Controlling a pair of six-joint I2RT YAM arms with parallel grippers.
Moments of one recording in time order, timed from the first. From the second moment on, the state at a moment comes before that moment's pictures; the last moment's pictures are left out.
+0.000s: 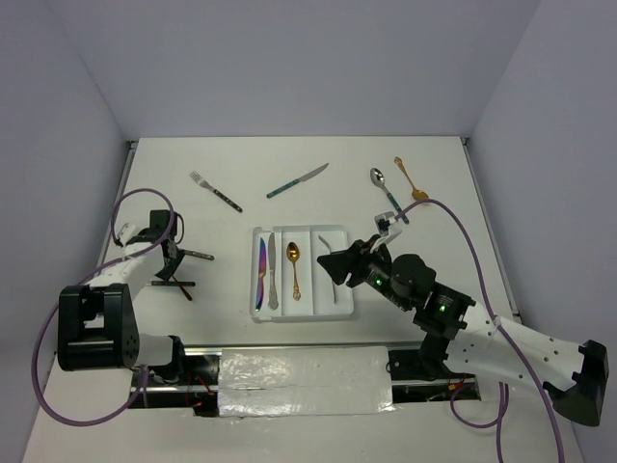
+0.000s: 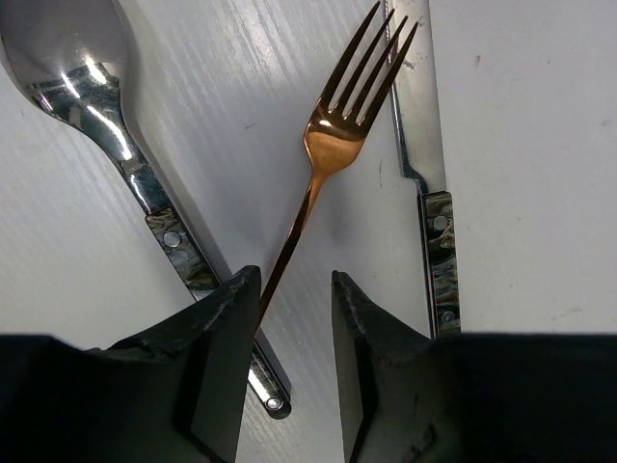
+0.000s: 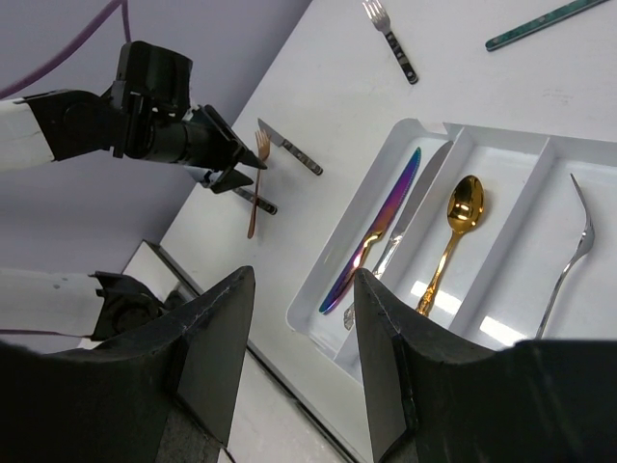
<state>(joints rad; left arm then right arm) 0.08 1.34 0.68 -0.51 -0.45 -1.05 0.99 0.69 0.53 0.06 0.23 0.67</state>
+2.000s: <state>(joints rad) -0.28 0.97 0.75 -0.28 -0.08 -0.60 0.99 0.67 0.53 0.06 0.27 0.66</state>
